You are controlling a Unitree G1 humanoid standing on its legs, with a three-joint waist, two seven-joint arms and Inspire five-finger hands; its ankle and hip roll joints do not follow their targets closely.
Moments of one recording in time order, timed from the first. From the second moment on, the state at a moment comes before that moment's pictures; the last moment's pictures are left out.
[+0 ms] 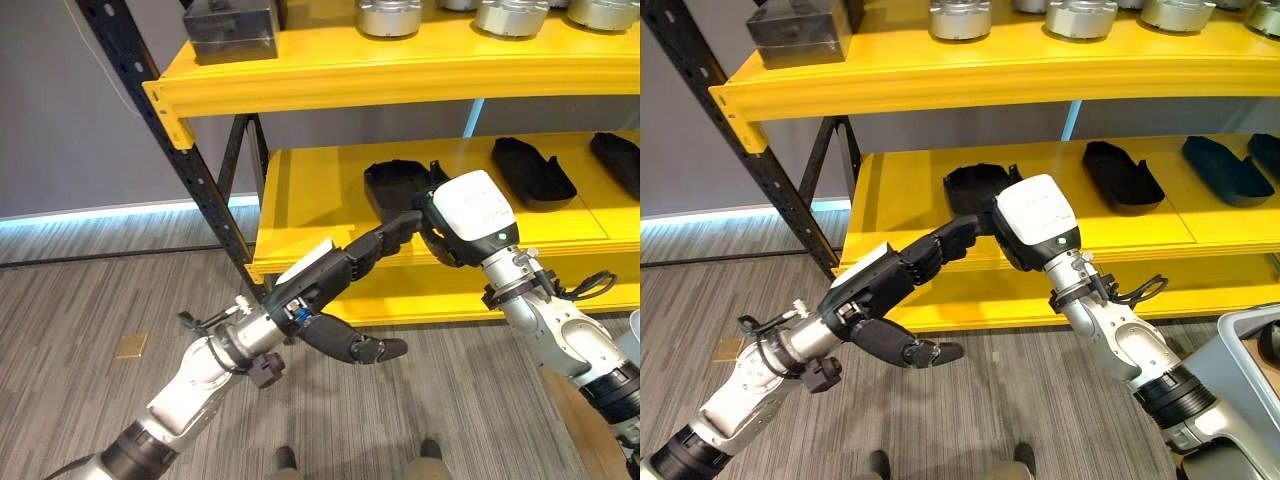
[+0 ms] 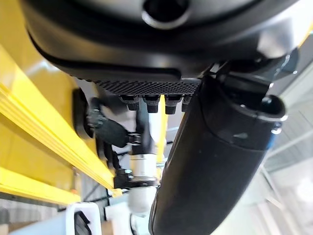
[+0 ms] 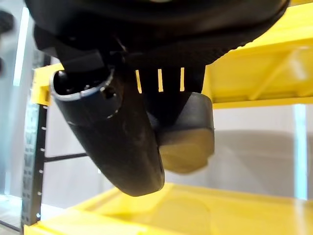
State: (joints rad) left arm -0.22 0.68 -0.48 -0.26 -0.54 -0.36 -0.32; right arm -0.44 -0.86 0.46 0.05 -0.75 -0.01 -0.32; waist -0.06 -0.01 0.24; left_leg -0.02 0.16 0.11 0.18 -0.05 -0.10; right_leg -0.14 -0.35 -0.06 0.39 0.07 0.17
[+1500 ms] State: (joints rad) left arm -0.19 0.65 -0.43 -0.25 -0.55 -0.30 -0.32; right arm -0.76 -0.89 0.46 0.43 -0.73 0.16 -0.33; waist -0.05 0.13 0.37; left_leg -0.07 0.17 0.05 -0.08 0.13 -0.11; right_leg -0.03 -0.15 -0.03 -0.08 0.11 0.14
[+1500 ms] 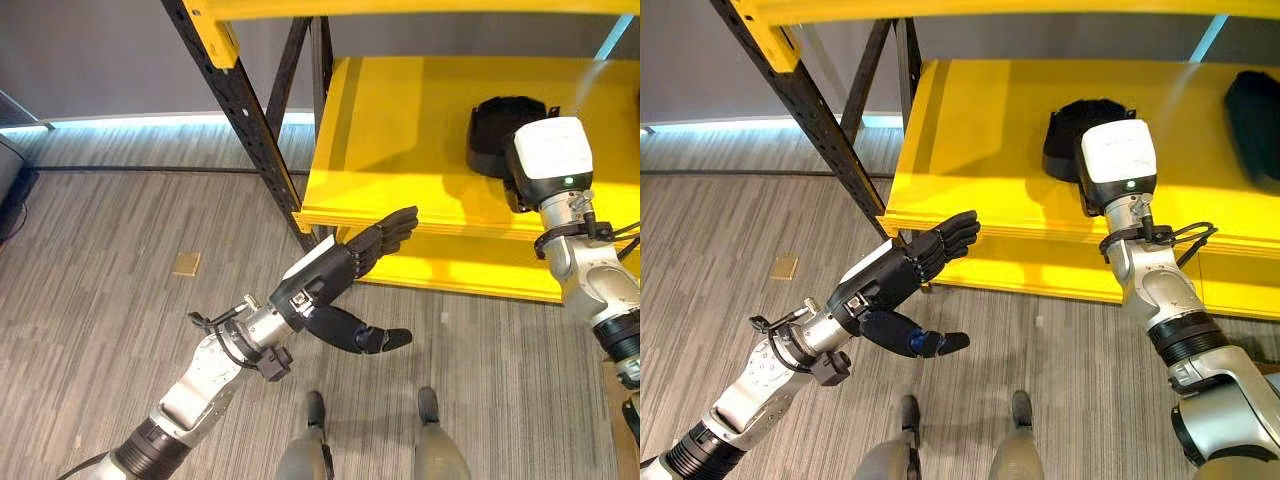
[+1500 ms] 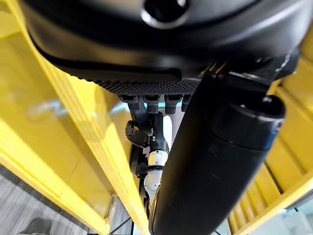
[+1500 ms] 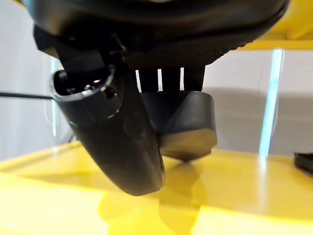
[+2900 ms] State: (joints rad) left arm -0.26 0.67 -0.43 -0.29 -0.62 -0.28 -0.49; right arm -0.85 -1.06 0.42 0.50 -0.65 0.18 -0.31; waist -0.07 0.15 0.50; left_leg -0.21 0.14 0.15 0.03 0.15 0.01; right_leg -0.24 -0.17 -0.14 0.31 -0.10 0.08
